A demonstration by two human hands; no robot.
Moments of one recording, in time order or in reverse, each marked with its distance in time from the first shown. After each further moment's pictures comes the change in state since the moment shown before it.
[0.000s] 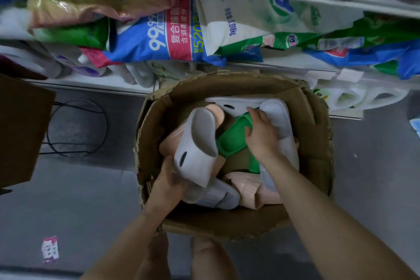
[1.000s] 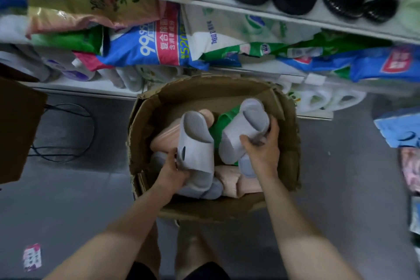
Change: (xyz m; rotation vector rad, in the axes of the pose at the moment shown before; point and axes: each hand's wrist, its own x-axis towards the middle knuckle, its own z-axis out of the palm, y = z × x) left_hand -0.009 0.019 0.025 -0.164 -0.133 -0.031; right_hand -0.094 0.012 -0.046 0.615 0.247 0.348
